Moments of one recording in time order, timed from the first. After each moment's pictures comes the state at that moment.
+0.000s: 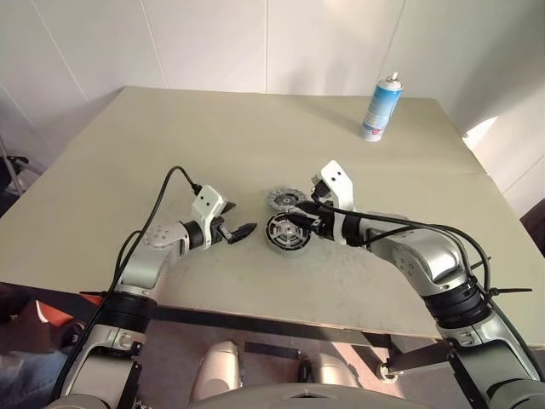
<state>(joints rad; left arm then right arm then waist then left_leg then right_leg) -0.35 0.36 -0.10 0.15 -0.22 0.35 -0.76 -0.43 -0.55 0.27 -0.20 0.54 0.75 0.47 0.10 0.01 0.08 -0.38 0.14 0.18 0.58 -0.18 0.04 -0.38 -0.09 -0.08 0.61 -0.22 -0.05</state>
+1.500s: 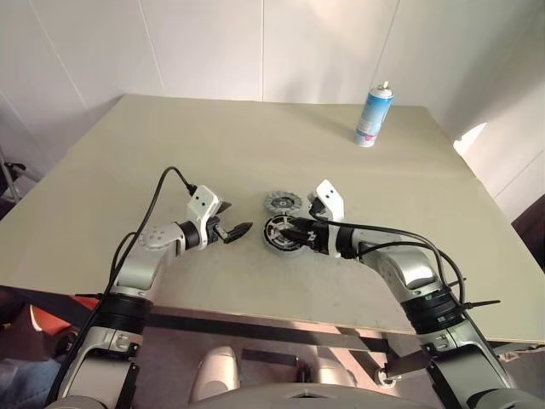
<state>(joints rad) -0.34 0.37 -0.08 0.15 -0.22 0.35 -0.75 -0.37 -0.41 0.24 0.04 0.35 0.59 0.71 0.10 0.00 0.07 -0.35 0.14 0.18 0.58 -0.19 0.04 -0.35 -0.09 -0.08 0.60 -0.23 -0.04</state>
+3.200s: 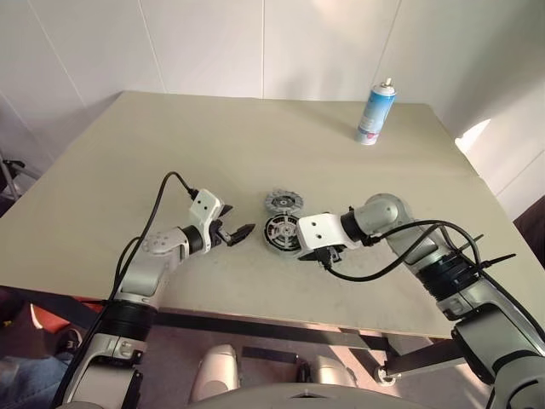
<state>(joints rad) -0.30 0.34 -0.08 0.12 -0.22 0.35 -0.70 -0.60 -0.62 0.49 0.17 -0.12 -0.05 1.31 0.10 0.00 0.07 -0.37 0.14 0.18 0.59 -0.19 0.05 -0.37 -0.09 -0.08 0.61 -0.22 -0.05</state>
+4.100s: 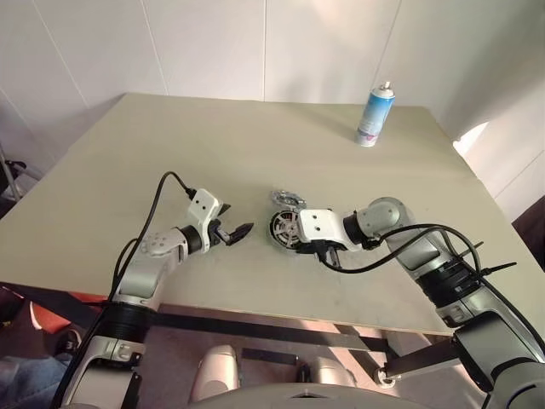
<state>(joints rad) -0.26 0.33 -0.07 0.08 -0.22 0.35 -0.68 -0.56 -0.61 0.41 0.07 -0.04 0.31 1.28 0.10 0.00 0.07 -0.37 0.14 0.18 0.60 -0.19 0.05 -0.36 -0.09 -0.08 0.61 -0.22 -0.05</state>
